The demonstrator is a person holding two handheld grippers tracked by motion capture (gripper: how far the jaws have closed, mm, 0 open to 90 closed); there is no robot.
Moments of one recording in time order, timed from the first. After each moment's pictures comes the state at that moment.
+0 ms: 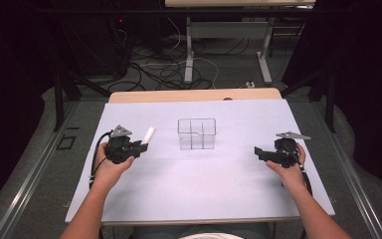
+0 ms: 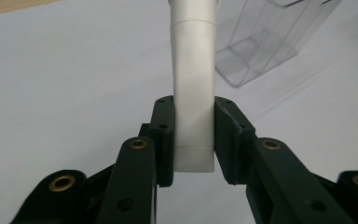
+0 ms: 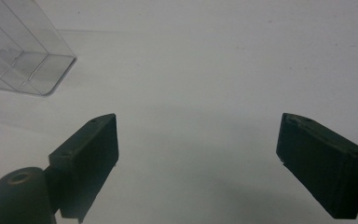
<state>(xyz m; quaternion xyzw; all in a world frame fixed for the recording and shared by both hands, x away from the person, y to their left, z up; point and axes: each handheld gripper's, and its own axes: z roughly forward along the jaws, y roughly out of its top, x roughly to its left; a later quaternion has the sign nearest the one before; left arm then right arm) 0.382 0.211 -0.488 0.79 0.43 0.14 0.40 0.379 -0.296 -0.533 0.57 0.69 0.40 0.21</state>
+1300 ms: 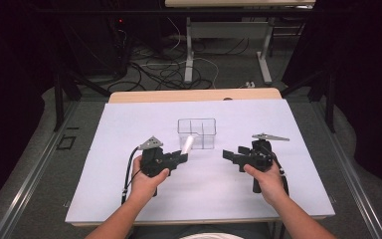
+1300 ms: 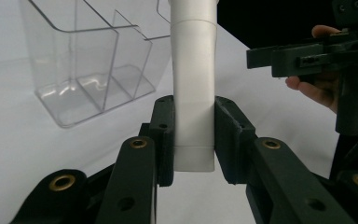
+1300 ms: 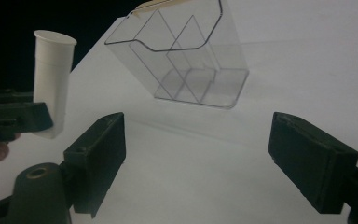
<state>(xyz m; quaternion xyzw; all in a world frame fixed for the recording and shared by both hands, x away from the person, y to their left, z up) 0.346 0.115 -0.503 0.75 0.39 0.02 0.53 0.355 -0.213 -0.505 0.53 0.67 0.51 0.04</state>
